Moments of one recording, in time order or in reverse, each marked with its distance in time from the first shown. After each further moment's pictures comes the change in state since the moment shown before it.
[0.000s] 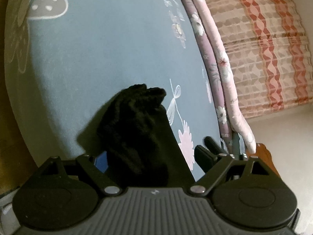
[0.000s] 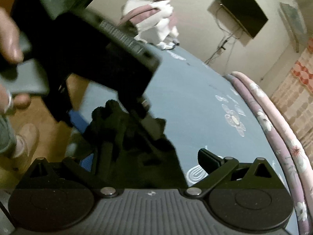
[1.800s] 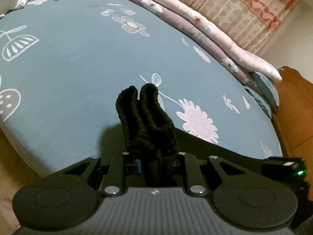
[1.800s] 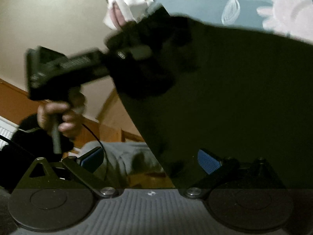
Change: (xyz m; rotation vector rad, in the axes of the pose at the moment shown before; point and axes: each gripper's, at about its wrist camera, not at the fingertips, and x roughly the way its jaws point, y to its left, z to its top) left arm -0.022 -0.103 -0.030 0.613 0.028 0.223; right arm -0.011 -0.065 -0.139 1.079 0.178 0.928
